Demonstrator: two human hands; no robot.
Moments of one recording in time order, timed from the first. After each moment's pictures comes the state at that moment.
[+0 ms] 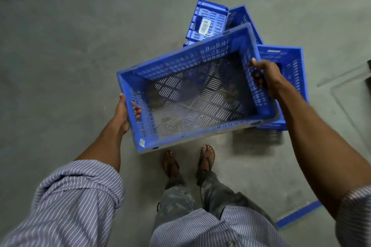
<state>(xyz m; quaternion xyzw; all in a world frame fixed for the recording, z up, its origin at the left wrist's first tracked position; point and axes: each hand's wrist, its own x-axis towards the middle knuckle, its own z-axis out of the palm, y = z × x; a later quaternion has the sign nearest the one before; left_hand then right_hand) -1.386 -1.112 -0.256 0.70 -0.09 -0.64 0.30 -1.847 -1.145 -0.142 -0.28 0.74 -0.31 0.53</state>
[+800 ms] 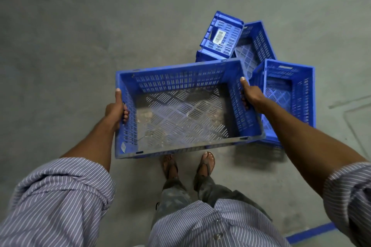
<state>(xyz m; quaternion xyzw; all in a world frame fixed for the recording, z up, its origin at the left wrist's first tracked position) -1.366 -1.075 -0.194 0.82 -0.17 -0.47 0.28 -1.820 -1.137 -0.187 -0.34 0.77 -0.15 0.51</state>
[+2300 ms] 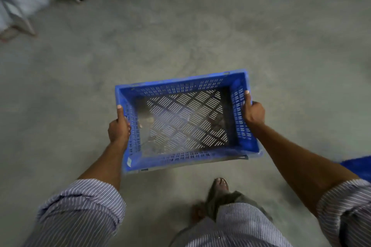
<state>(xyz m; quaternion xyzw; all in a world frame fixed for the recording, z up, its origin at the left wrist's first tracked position) -0.914 -0.668 -0.101 0.85 0.15 -0.15 0.48 -1.158 -1.019 -0.103 -0.69 0.57 -0.12 0.42</state>
